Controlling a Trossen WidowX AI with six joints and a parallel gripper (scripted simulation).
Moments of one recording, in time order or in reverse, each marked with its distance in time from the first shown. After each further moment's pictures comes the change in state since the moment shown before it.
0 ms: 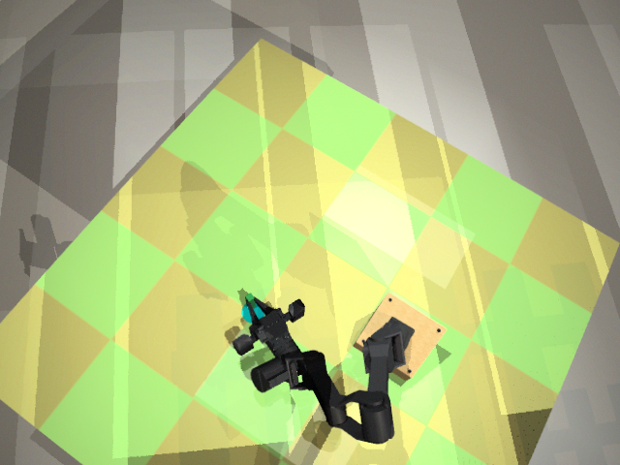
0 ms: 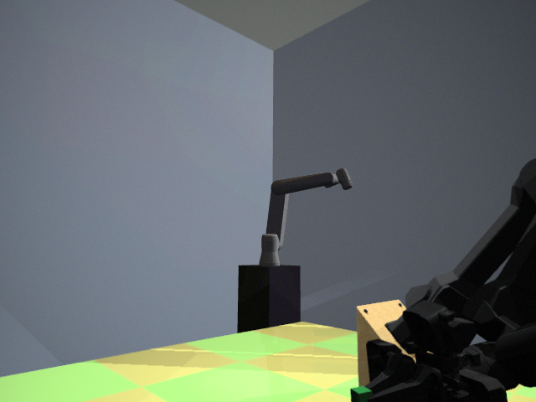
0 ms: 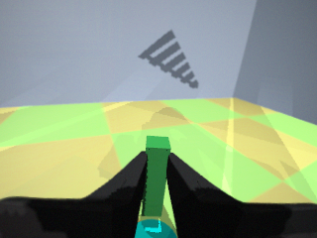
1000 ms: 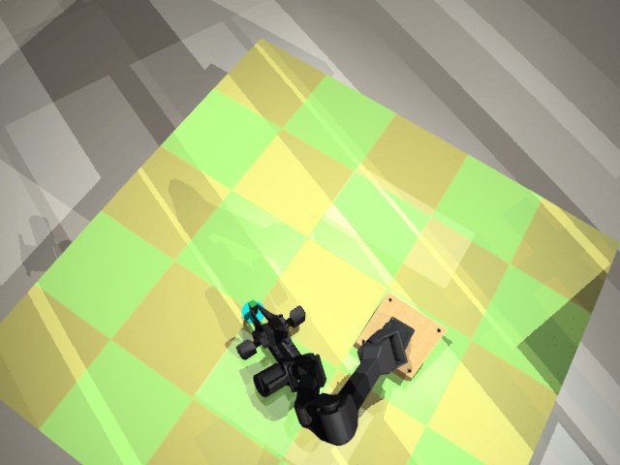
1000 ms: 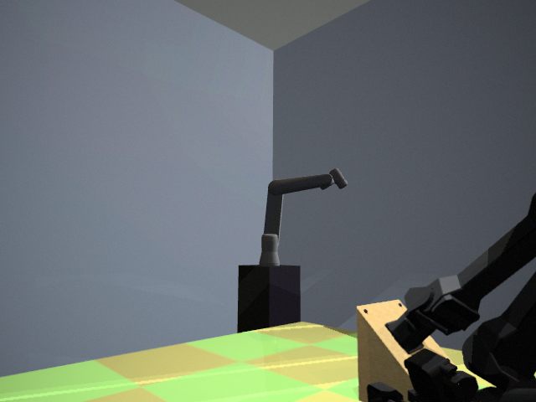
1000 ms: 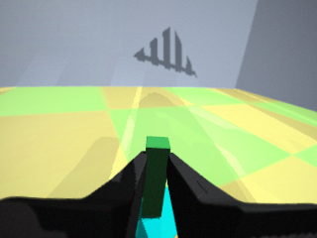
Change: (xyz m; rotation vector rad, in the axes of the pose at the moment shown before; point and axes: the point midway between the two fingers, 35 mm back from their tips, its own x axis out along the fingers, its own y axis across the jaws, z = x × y) arm 0.002 -0.006 -0.058 -0.011 0.006 0.000
